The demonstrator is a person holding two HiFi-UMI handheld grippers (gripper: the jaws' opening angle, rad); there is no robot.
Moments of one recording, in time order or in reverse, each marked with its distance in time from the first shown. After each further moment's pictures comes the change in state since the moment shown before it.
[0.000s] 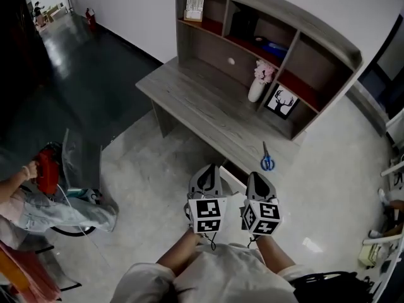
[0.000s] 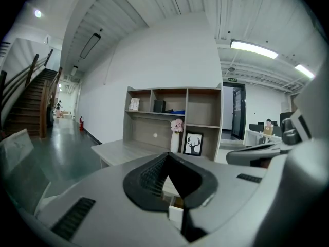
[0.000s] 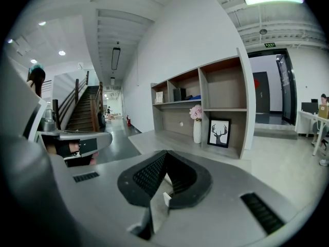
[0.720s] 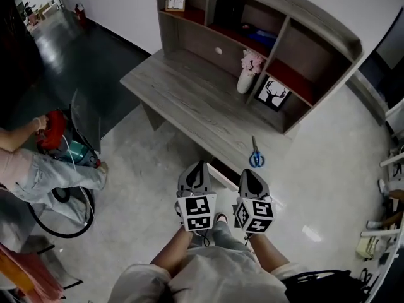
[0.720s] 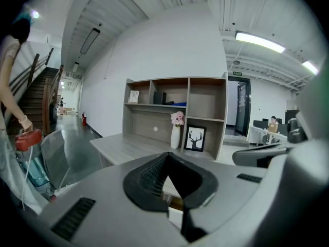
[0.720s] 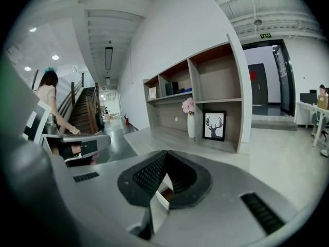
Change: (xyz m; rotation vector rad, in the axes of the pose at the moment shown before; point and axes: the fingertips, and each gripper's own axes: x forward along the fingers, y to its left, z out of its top) left arm 0.037 -0.016 -0.016 -0.016 0.067 0.039; right arm 0.018 -0.042 -0.014 0.059 0.046 -0.001
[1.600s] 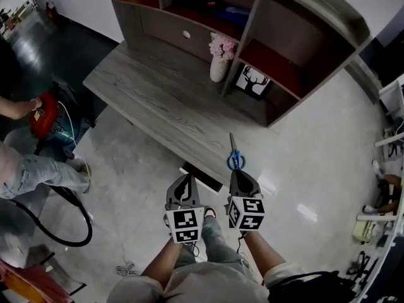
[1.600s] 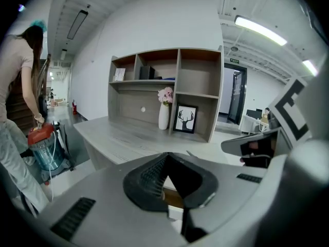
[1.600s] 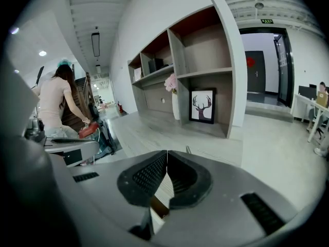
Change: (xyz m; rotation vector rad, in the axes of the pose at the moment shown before) left arm 0.075 -0.061 -0.072 0.020 0.169 -0.073; right arm 0.064 -0.101 -0.053 0.030 0.186 -0.034
